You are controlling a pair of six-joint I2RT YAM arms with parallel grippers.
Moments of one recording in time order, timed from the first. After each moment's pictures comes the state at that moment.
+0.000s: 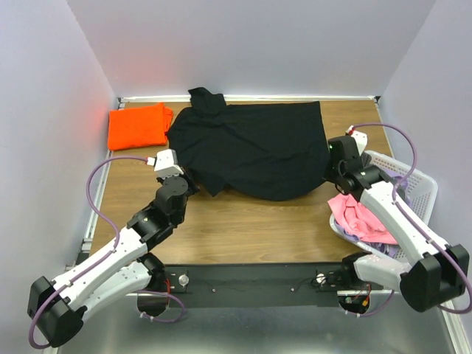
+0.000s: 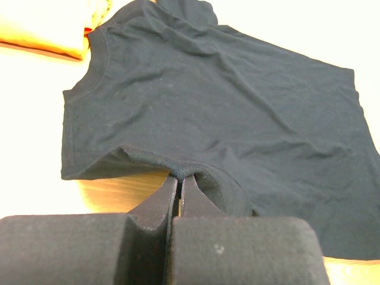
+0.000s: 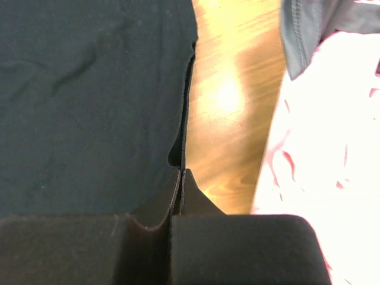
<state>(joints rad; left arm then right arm) -0.72 0.78 0.56 -0.06 -0.70 -0.55 0.33 1.17 0.94 -0.61 0.43 0.54</state>
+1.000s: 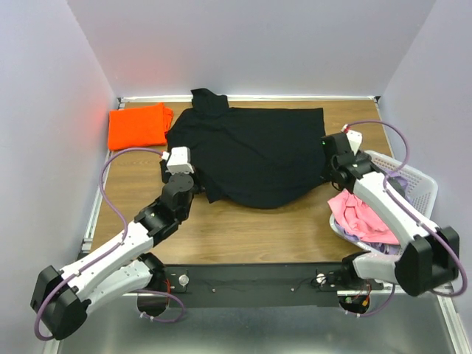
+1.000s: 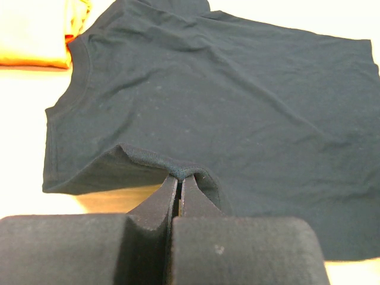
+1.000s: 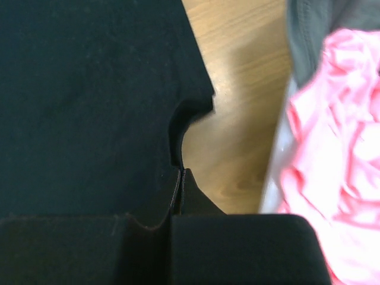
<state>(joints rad) -0.72 0.85 0.56 0.00 -0.62 -0.40 0.33 1.22 0.96 -0.64 0.47 0.55</state>
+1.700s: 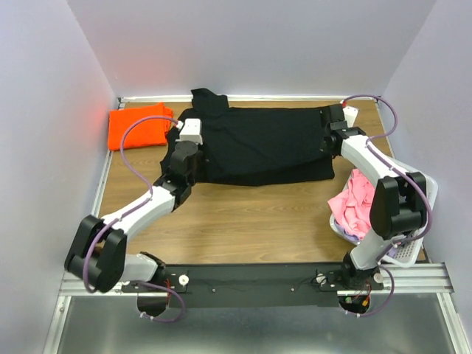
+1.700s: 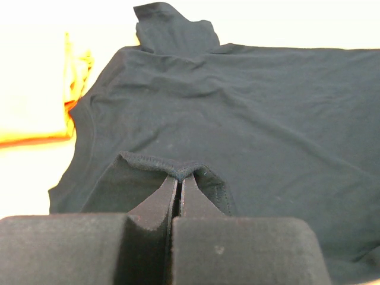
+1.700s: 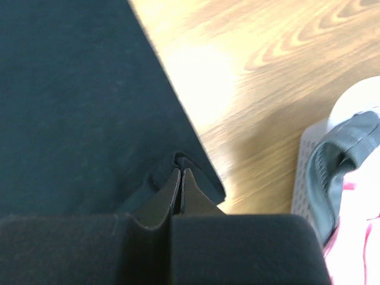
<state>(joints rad) -0.50 1.27 0.71 0.34 -0.41 -0.17 0.21 1.68 1.29 -0.53 0.50 0.46</state>
